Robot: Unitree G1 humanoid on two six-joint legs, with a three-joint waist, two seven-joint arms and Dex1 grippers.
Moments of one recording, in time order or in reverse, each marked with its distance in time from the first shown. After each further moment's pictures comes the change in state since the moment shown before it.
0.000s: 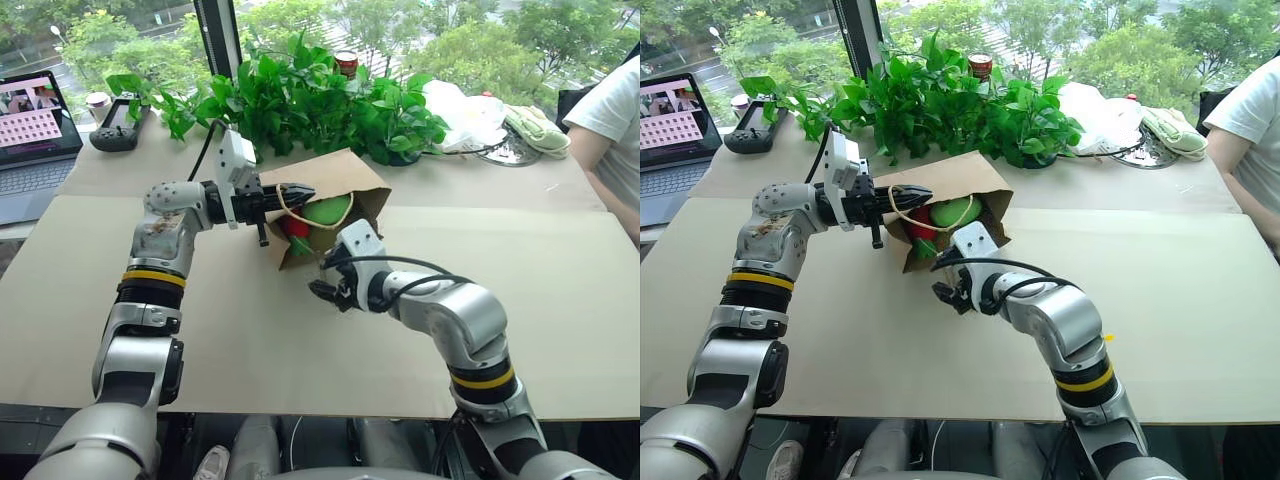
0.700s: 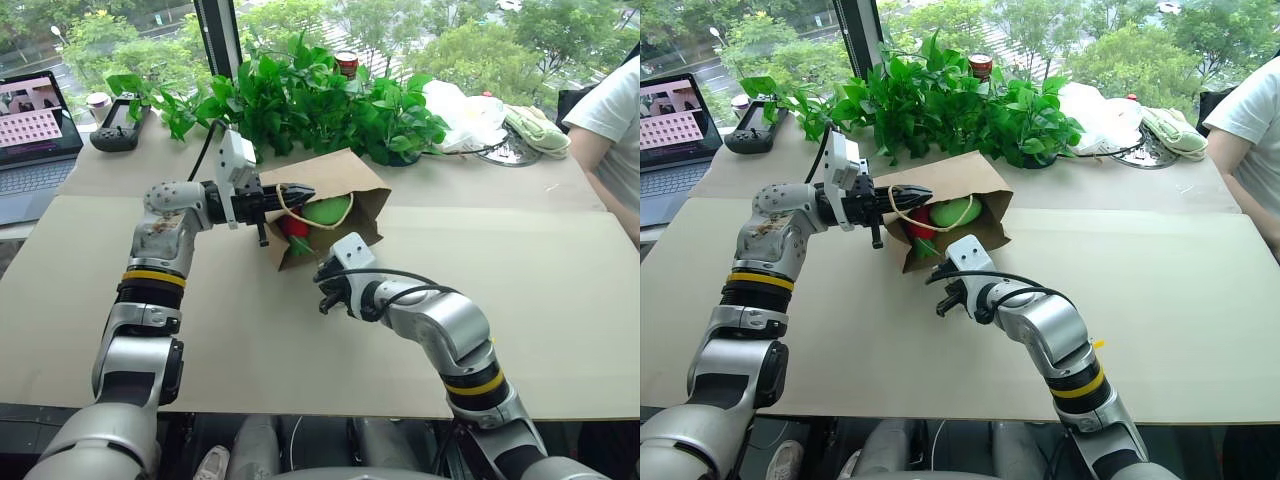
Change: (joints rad) left arm 0.000 -0.004 0.000 0.000 0.000 0.000 0.001; right arm 0.021 -0.010 0.006 0.041 -0.039 -0.081 0.011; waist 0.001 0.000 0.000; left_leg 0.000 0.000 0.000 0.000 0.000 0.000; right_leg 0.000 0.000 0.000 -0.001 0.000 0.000
